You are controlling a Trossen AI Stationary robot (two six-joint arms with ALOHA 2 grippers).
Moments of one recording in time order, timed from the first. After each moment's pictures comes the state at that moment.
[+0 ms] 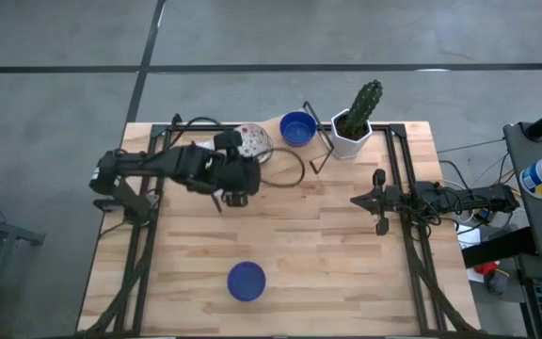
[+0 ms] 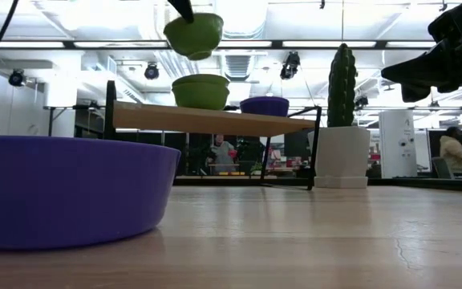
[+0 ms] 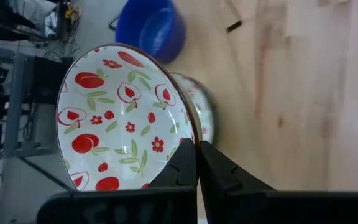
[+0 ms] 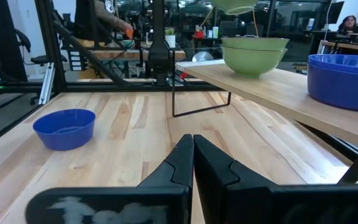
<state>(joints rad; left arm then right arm) -0.10 1.65 1.93 -1.37 -0.67 0.05 0.12 0.04 0.04 -0.05 0.18 0.03</state>
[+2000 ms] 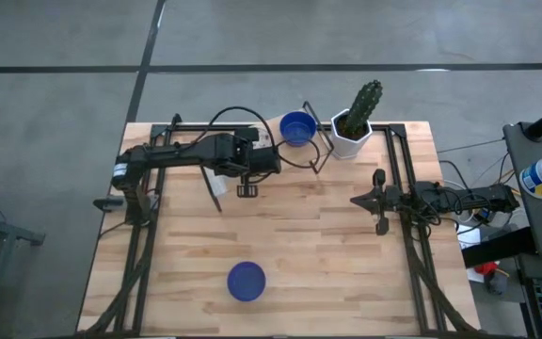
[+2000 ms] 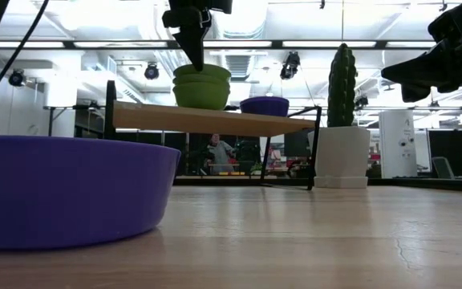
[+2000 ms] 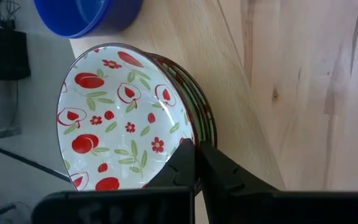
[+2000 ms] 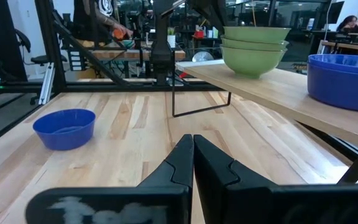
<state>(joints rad) 0.06 1.80 1.93 -1.36 -0.49 0.15 0.12 0.04 0.04 -0.05 0.18 0.03</state>
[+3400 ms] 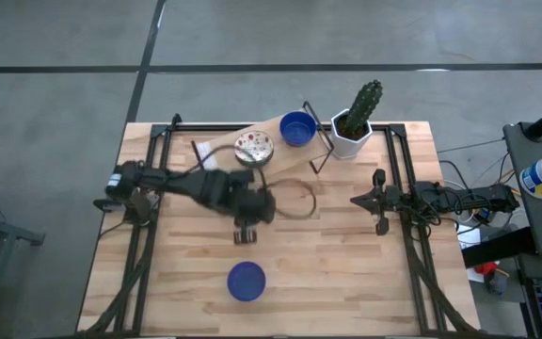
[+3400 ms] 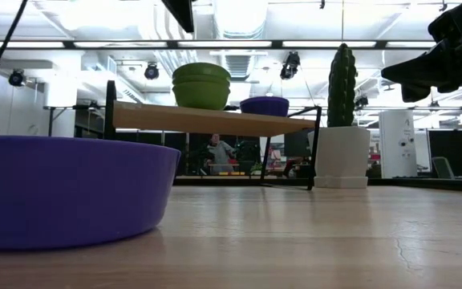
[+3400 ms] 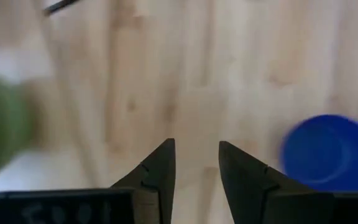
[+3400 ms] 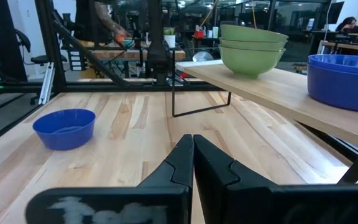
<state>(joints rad) -0.22 1.79 1.96 -1.40 -0.25 -0.26 0.12 0.04 0.04 -0.05 0.18 0.02</state>
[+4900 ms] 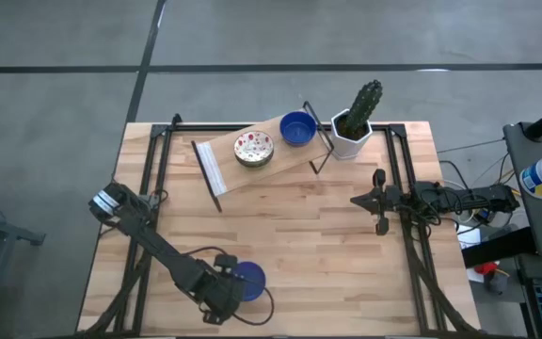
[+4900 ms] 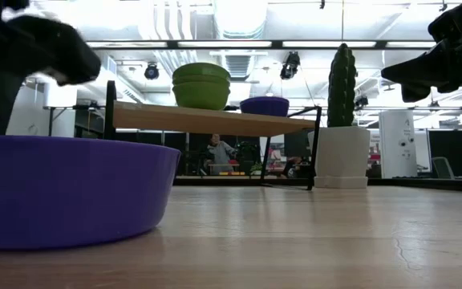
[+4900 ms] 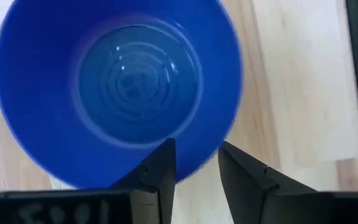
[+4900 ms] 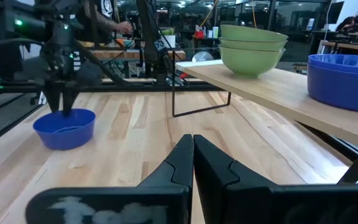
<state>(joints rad) -0.70 1.79 1.24 -0.65 -0.13 -0.51 0.12 0.04 0.04 -0.05 0.18 0.03</state>
